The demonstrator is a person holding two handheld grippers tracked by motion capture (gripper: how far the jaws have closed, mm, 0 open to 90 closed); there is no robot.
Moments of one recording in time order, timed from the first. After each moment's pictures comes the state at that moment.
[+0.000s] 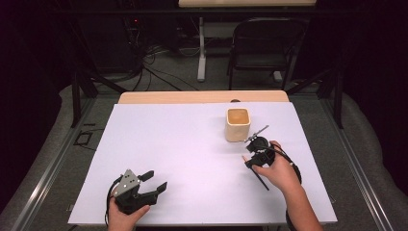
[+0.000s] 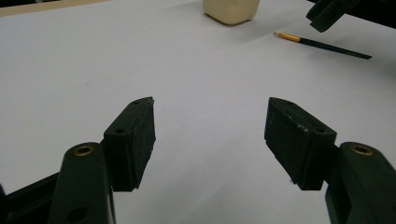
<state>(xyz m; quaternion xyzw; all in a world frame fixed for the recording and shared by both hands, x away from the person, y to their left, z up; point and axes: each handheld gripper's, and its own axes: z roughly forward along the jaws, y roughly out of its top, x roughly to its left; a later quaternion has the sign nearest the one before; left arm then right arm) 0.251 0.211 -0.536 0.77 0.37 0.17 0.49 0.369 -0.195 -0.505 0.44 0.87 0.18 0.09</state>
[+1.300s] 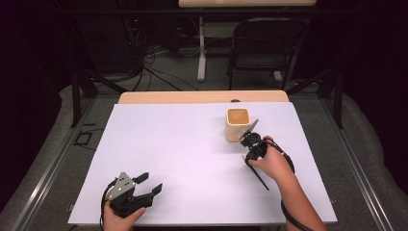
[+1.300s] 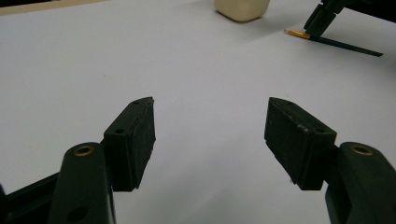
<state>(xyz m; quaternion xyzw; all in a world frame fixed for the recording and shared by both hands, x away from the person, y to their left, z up) 0.243 0.222 -0.535 0.76 0.39 0.19 0.48 0.401 -0.182 -0.518 0.47 0.88 0.10 0.03</state>
